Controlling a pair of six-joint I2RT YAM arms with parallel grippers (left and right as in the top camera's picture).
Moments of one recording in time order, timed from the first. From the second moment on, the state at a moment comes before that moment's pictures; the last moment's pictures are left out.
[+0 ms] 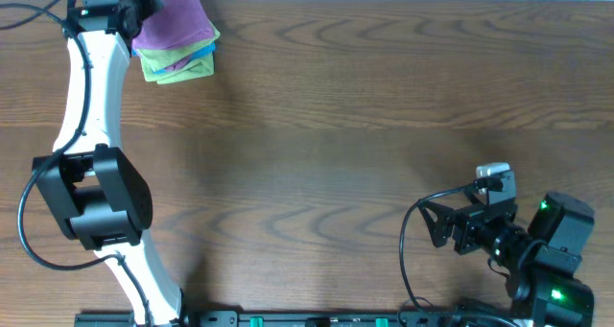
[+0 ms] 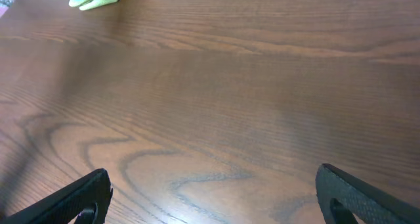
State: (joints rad) left arm 0.13 2.08 1.95 -0.51 0.02 -0.44; right arm -0.32 0.63 0.63 -0.85 -0.69 -0.23
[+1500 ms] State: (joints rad) left arm 0.10 2.37 1.95 -0.37 0.04 -0.61; right arm -0.32 0.63 0.63 -0.85 -0.69 -0.23
